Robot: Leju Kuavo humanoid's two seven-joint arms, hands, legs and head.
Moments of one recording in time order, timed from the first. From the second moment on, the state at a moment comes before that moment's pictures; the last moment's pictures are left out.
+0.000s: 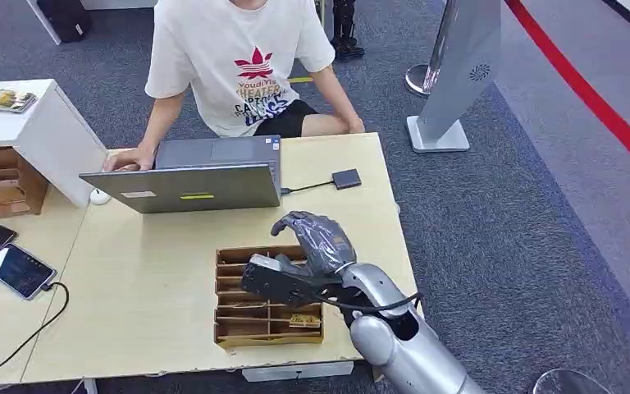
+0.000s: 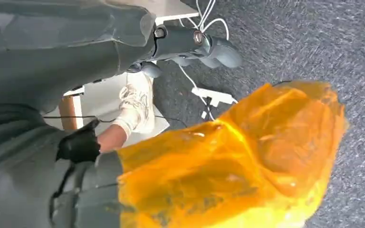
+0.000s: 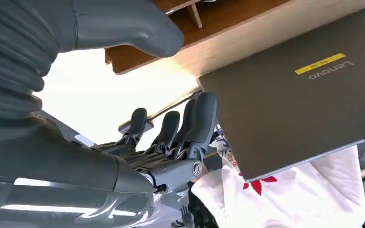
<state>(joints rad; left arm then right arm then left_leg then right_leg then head) 0.14 0.83 -1.57 -1.53 -0.87 -0.30 0.61 -0.39 0.03 0.72 -1.39 0.77 0.00 0.15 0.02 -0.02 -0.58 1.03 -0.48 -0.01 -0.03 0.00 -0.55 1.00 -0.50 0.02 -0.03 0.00</state>
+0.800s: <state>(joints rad) 0.14 0.83 -1.57 -1.53 -0.87 -0.29 0.61 -0.37 0.02 0.72 -1.39 0.77 0.00 0.16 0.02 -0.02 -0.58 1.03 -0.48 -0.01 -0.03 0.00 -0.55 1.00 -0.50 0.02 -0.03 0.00</state>
